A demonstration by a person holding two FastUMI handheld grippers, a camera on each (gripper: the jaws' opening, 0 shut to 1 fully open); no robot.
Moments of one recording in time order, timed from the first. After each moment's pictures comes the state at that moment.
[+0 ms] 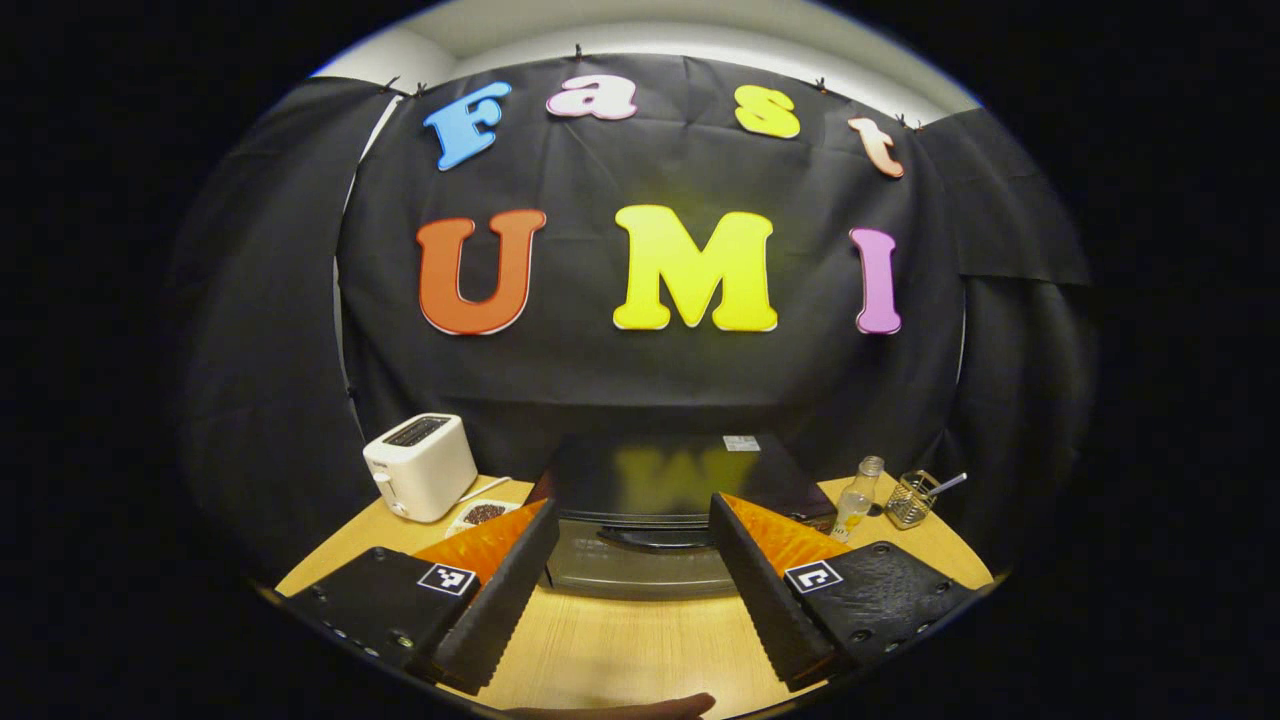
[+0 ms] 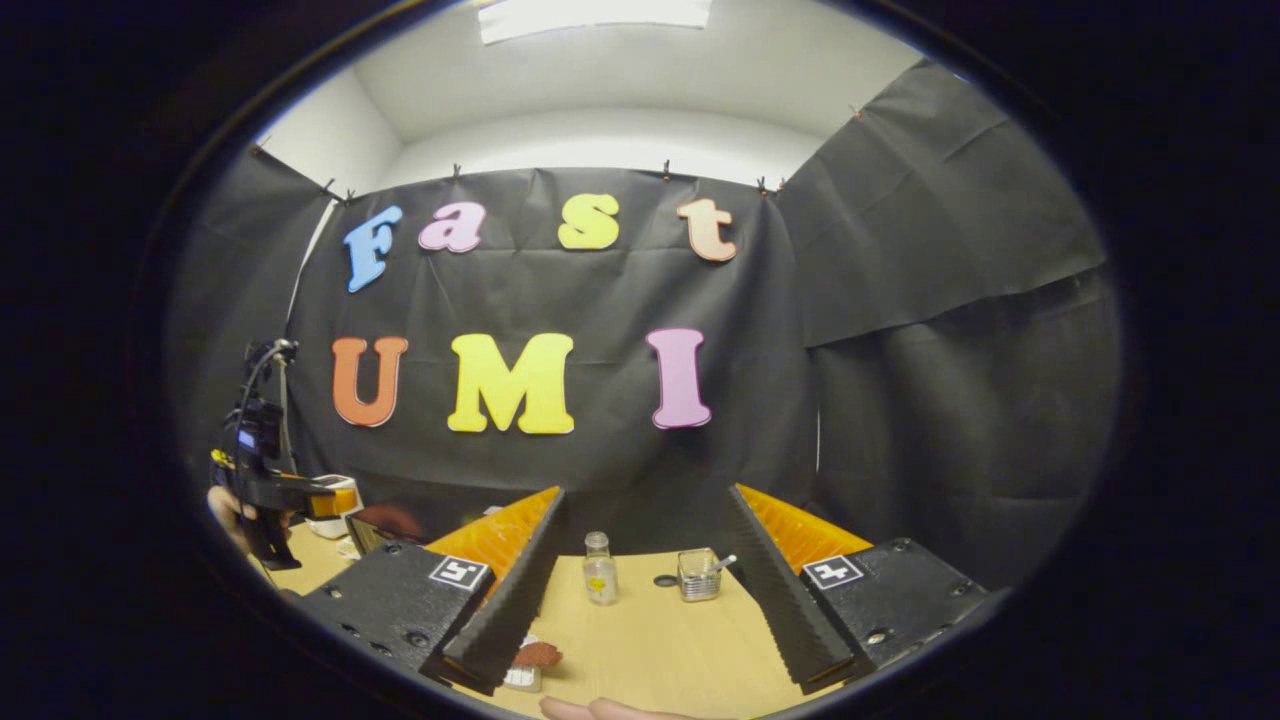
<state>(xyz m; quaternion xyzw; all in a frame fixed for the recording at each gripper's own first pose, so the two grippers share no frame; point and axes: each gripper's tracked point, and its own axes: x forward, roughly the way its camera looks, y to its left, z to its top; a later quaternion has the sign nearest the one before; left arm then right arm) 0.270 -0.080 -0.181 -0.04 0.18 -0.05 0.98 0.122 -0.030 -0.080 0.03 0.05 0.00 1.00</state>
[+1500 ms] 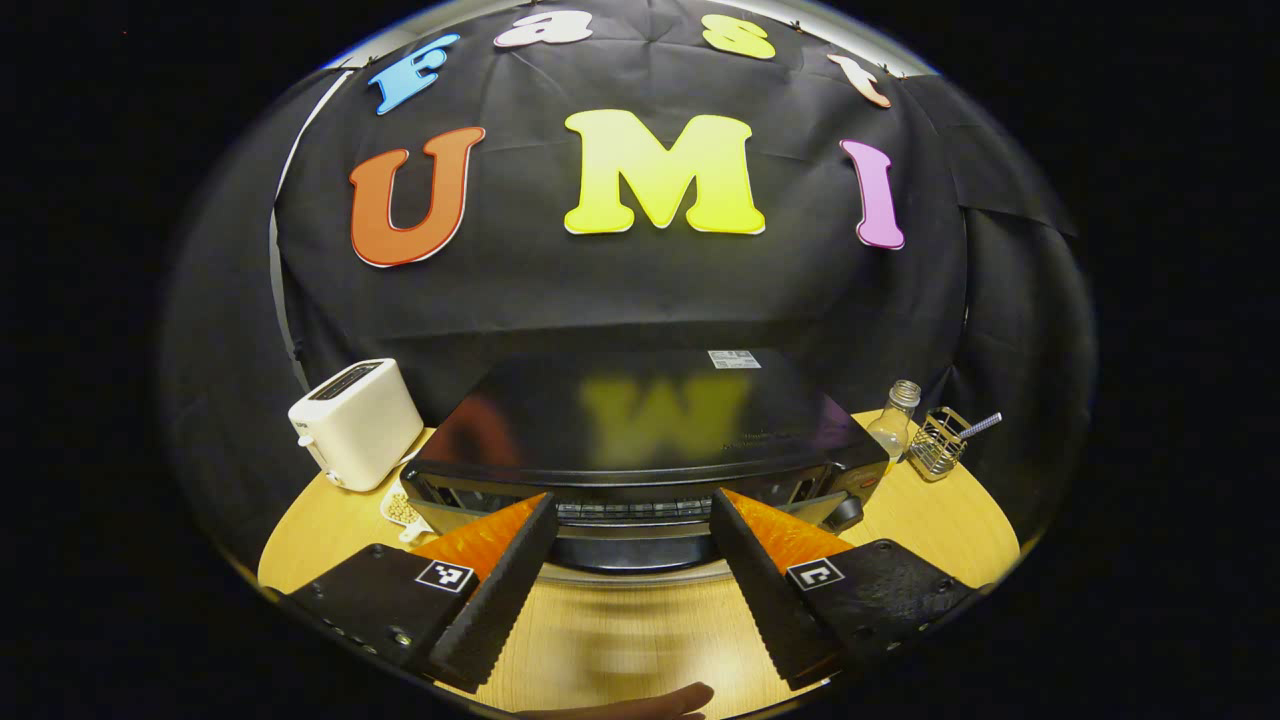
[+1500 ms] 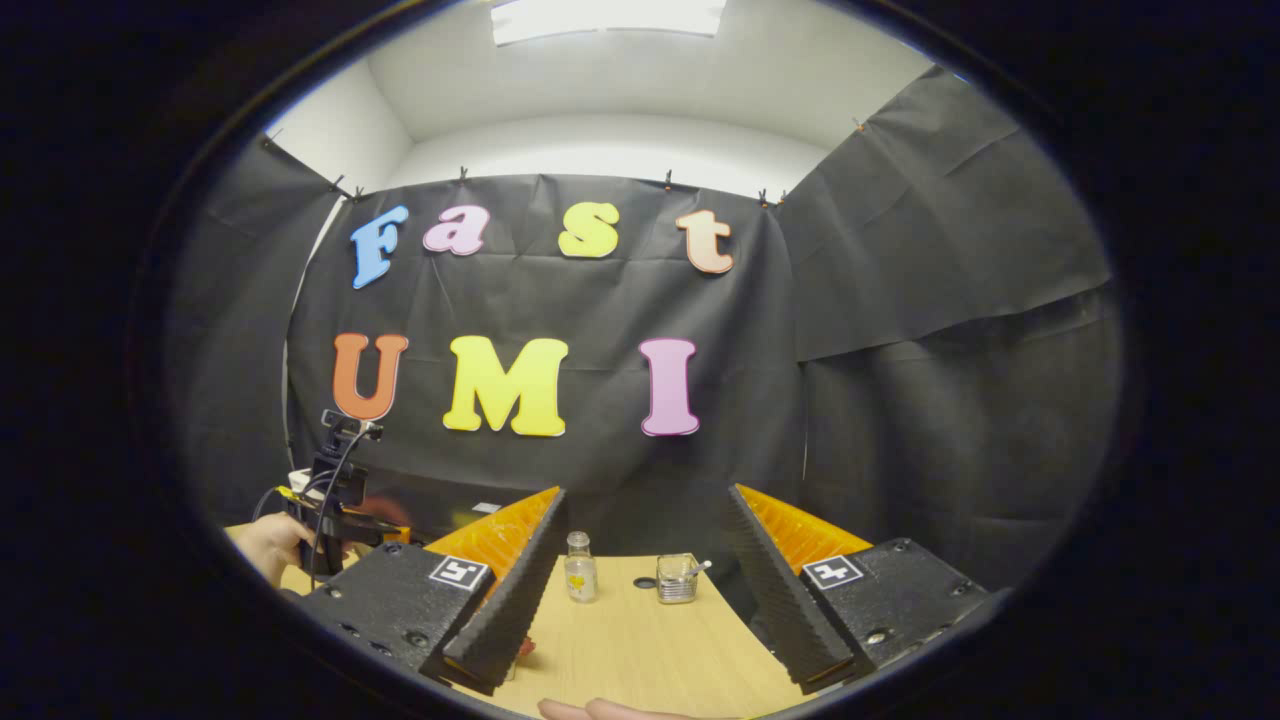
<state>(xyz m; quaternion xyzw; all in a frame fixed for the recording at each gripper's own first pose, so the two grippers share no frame) 0.307 -0.128 -0.271 -0.01 0.25 -0.09 0.96 0.090 -0.053 -0.064 0.01 0.03 0.00 1.00</state>
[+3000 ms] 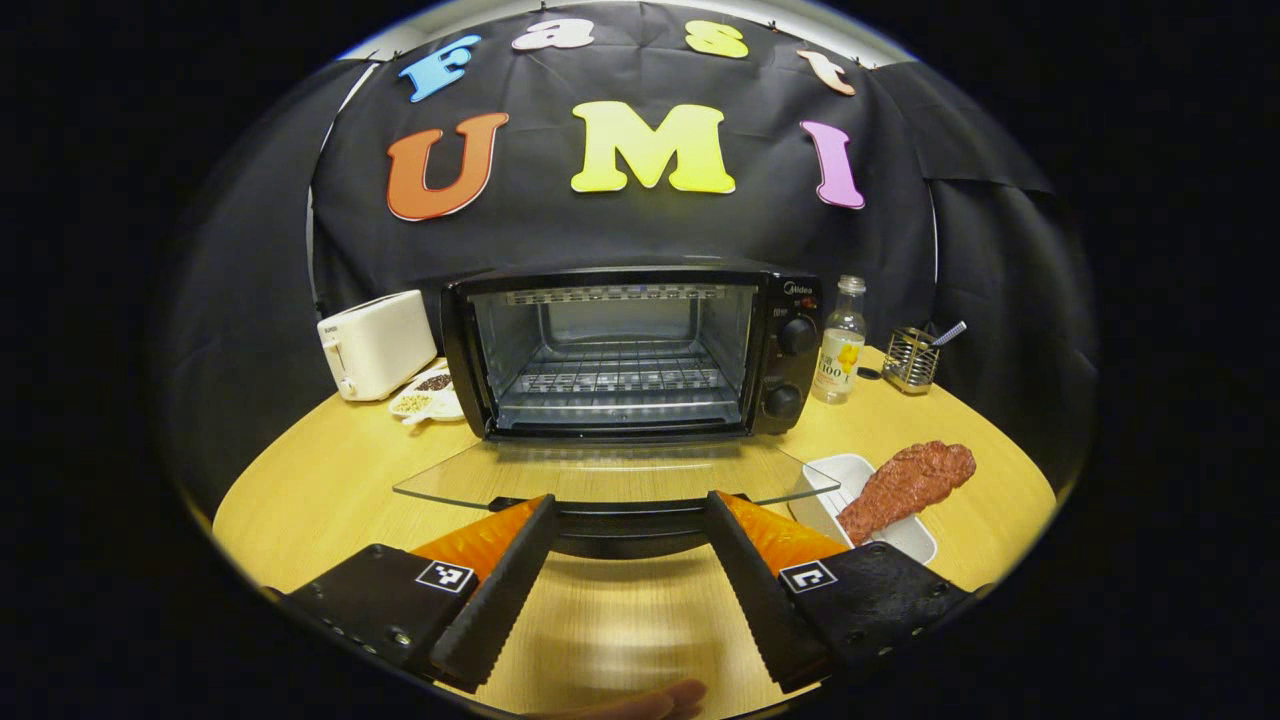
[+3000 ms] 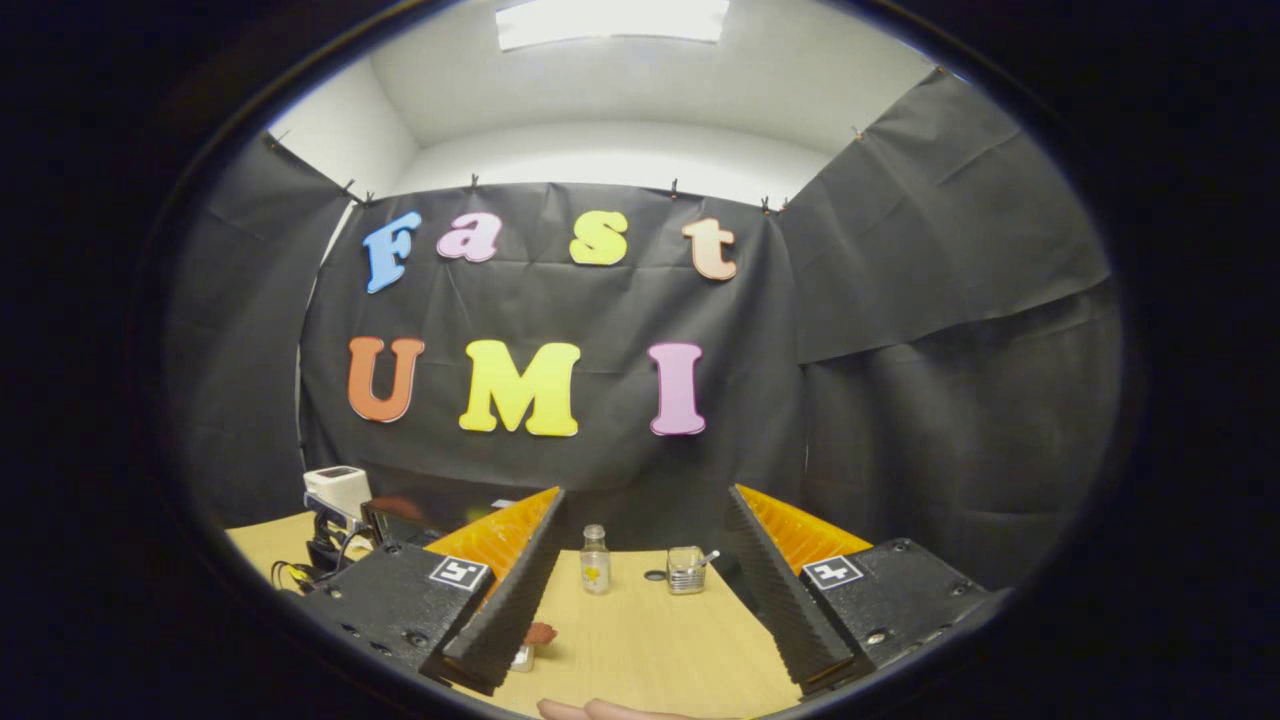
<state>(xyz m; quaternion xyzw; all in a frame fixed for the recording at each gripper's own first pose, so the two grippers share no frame) 0.163 -0.130 -0.373 -0.01 0.25 -0.09 0.96 0.049 -0.035 -0.066 0.01 0.03 0.00 1.00</state>
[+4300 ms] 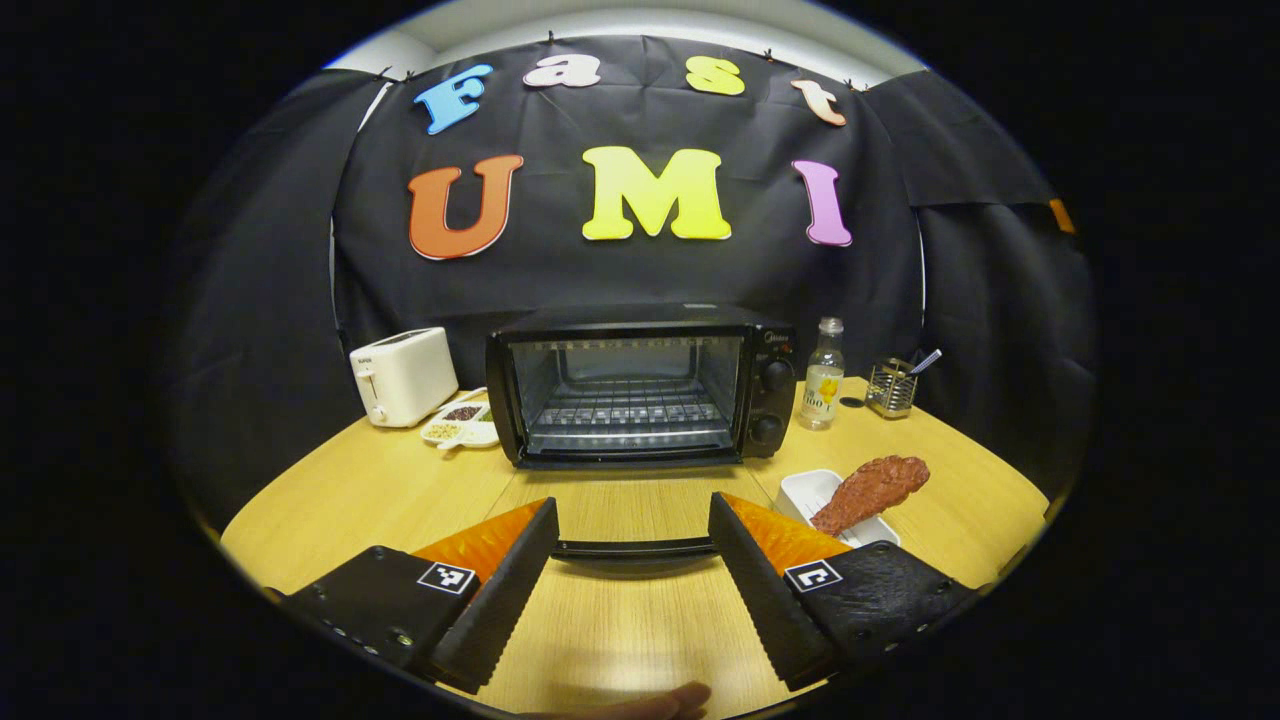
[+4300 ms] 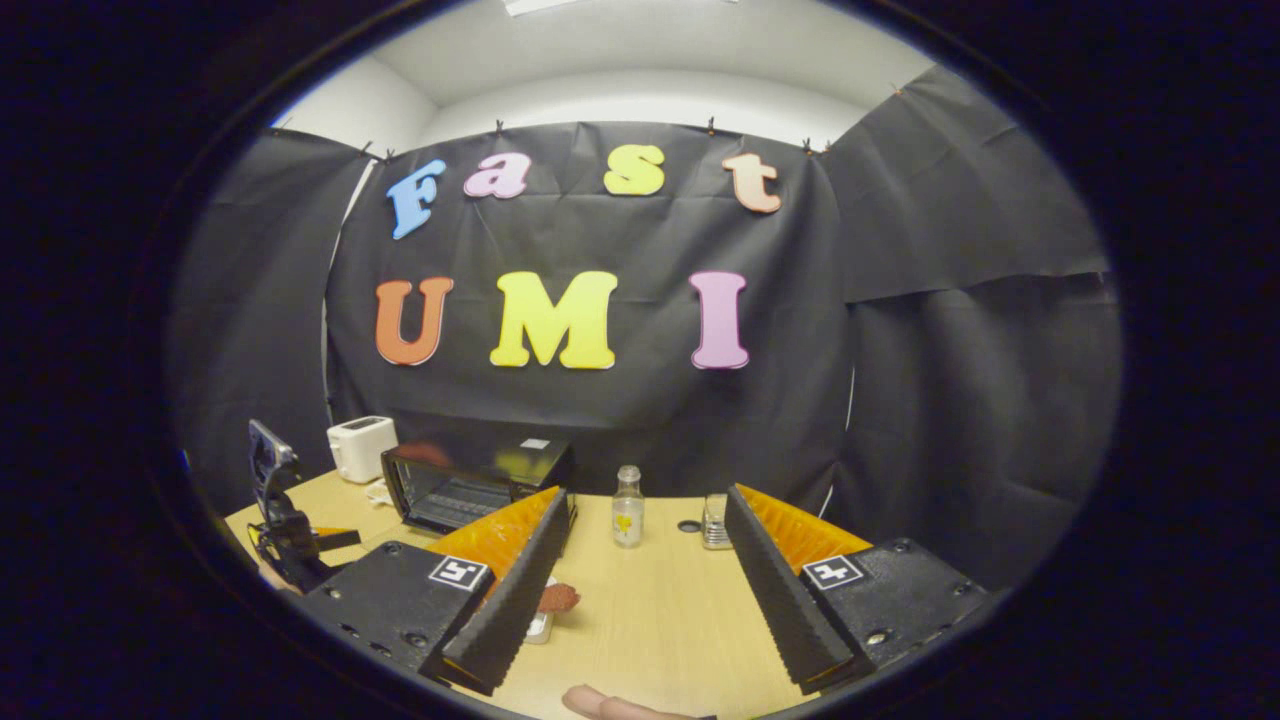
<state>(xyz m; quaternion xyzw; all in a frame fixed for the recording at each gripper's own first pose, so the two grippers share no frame) 0.119 -0.103 -0.302 -0.01 0.18 -0.09 0.98 0.079 -0.003 -0.143 0.01 0.15 0.06 0.99</state>
